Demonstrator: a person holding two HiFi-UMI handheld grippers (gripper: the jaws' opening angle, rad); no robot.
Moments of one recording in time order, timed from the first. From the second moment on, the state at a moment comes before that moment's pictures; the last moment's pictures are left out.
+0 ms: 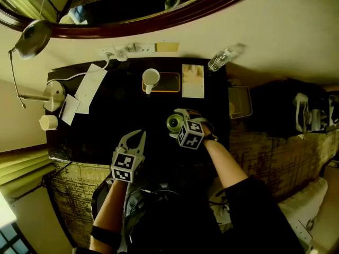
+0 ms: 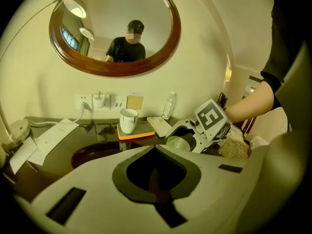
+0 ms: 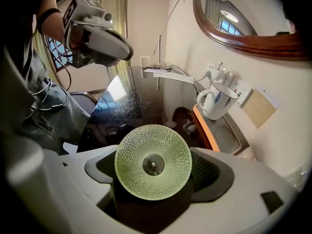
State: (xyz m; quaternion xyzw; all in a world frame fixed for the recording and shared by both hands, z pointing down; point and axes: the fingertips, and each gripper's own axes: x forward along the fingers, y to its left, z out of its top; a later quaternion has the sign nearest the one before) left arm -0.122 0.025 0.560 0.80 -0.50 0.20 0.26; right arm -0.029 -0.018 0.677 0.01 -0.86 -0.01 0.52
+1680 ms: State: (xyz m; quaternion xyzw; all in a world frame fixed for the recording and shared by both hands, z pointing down) left arm -0.187 0.044 0.466 0.86 -0.45 0.15 0.19; right arm 0.054 0.020 0.482 0.46 -0.84 0.21 0.17
